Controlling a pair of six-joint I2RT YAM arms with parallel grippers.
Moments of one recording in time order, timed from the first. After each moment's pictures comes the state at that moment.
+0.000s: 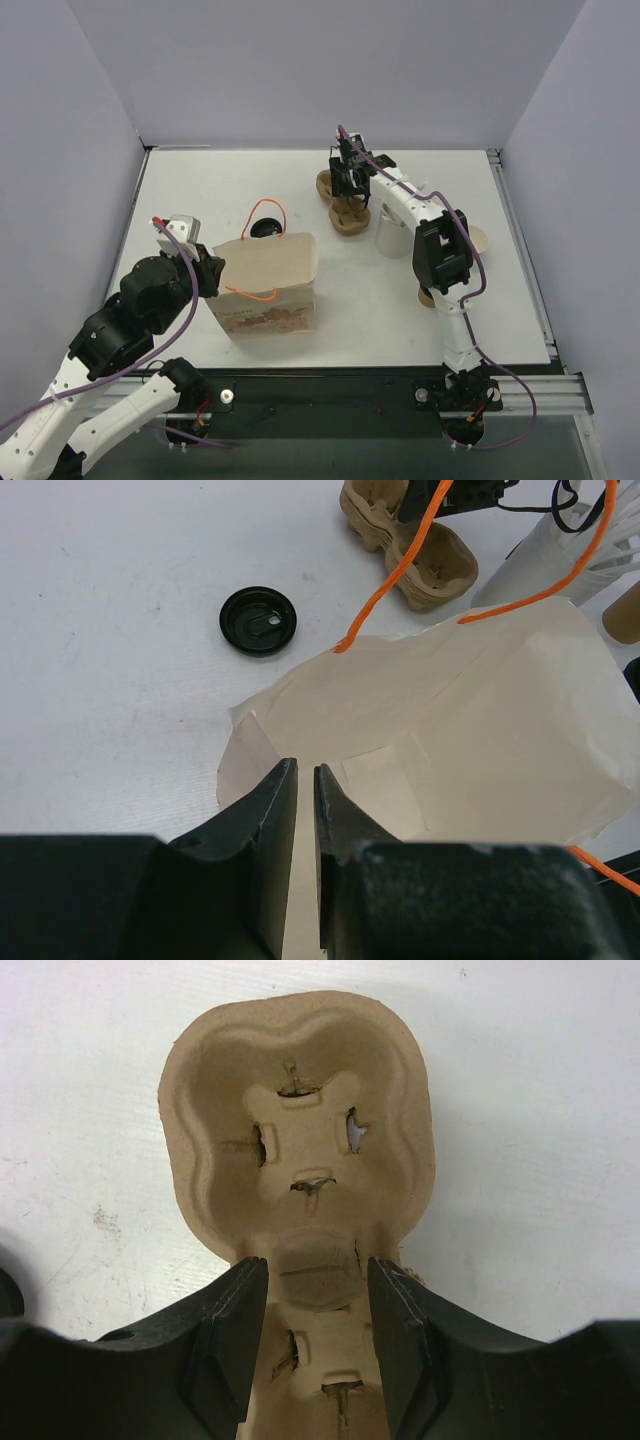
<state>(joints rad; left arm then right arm) -0.70 0.60 0.98 -0.74 -0.35 -0.36 0.46 2.29 2.02 -0.58 0.14 0.23</state>
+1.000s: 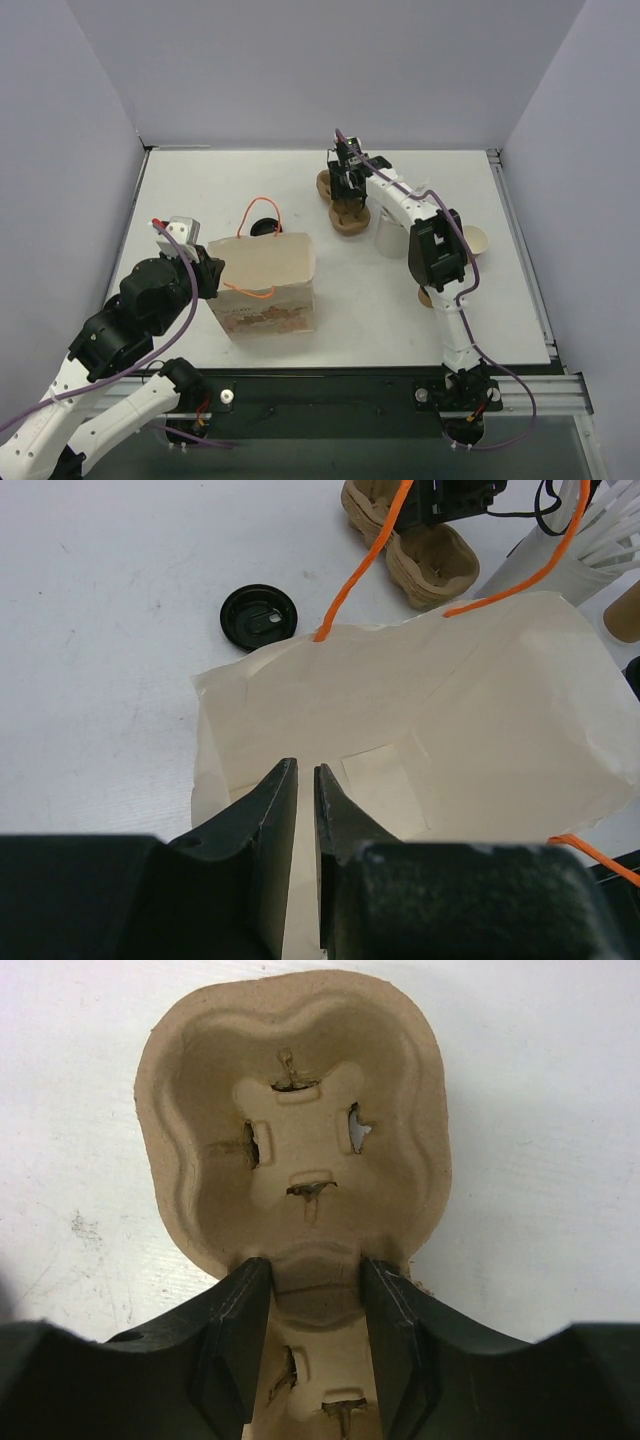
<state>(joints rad) -0.70 0.59 0.97 -0.74 -0.35 -0.36 0.47 2.35 2.06 -0.61 0.15 0.24</state>
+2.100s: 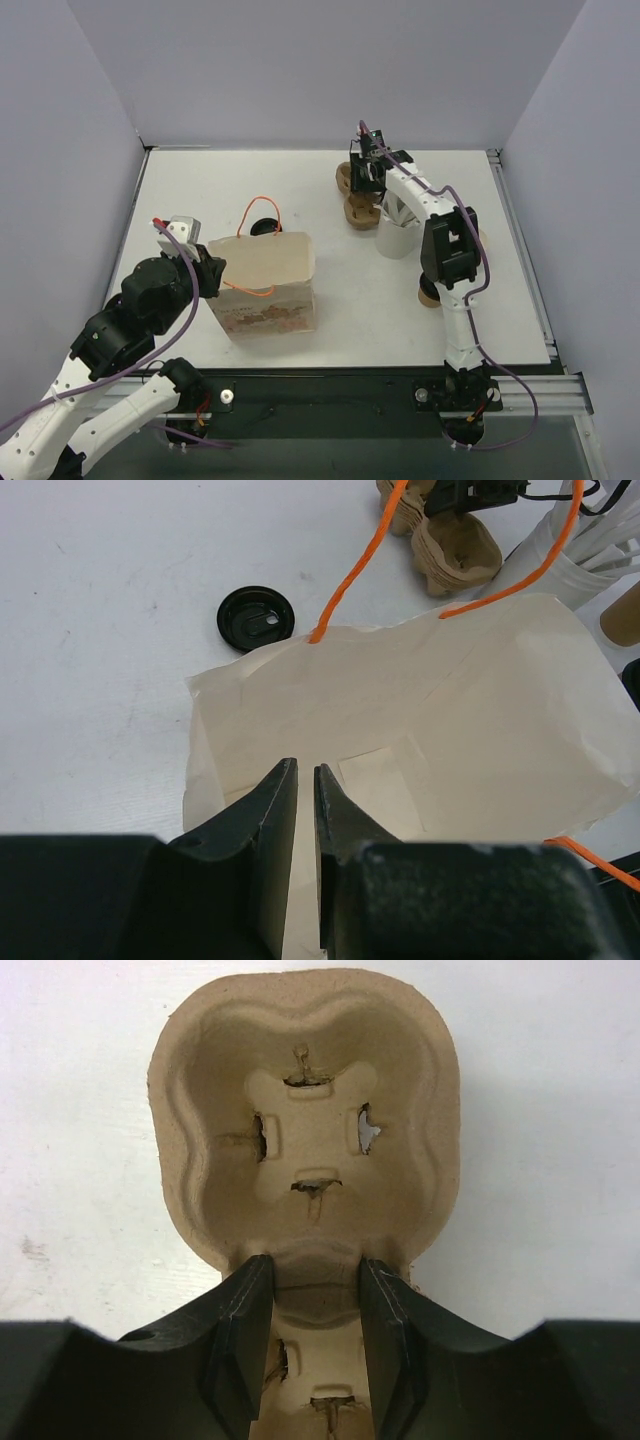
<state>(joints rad) -0.70 0.59 0.97 -0.72 -0.35 -0.36 0.36 2.31 2.03 -0.60 0.09 0.25</state>
